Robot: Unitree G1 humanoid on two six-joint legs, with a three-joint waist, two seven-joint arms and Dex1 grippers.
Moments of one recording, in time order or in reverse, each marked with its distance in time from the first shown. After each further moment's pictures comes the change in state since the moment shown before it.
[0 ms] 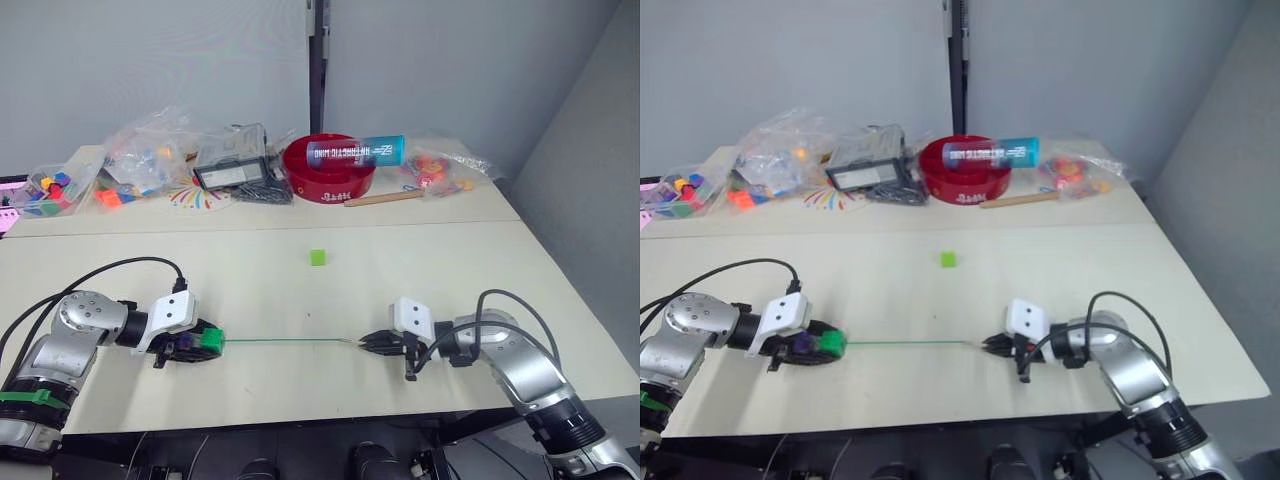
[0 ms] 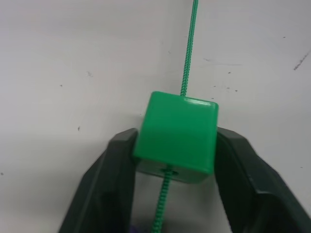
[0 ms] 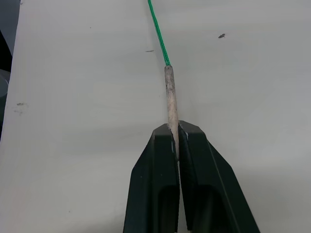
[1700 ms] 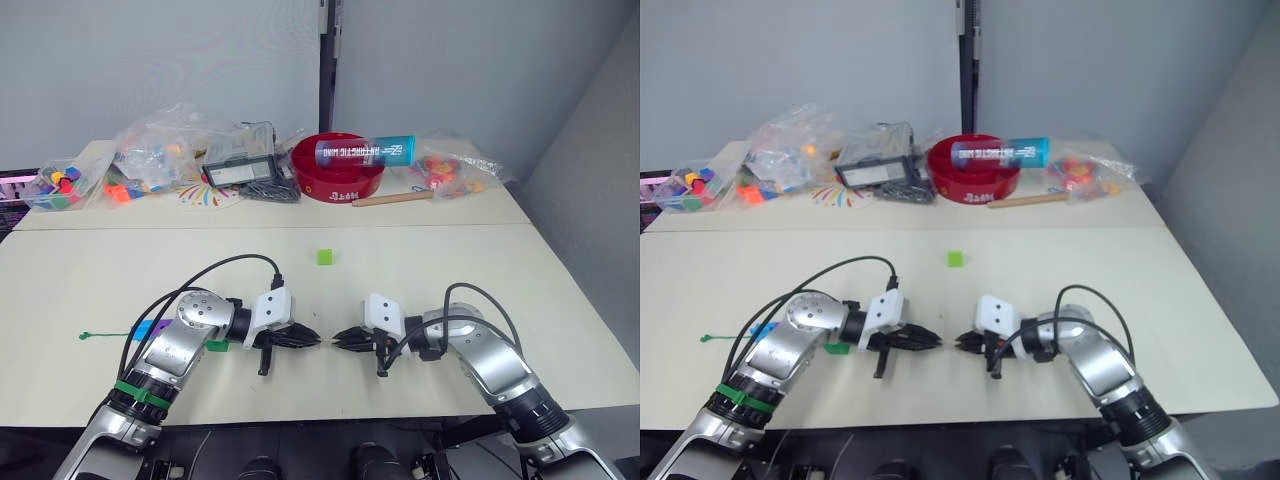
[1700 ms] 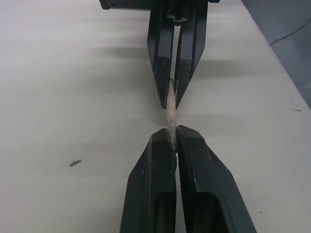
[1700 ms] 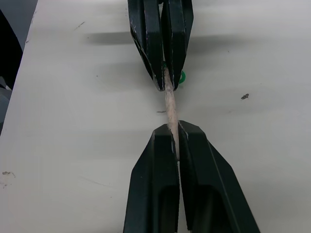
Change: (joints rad) left arm -0.098 -0.366 -0.175 -0.232 0.004 0.158 0.162; right arm -0.085 0.106 0.084 0.004 -0.039 0.049 -0.028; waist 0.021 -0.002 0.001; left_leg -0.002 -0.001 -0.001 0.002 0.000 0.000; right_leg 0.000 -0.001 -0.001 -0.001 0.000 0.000
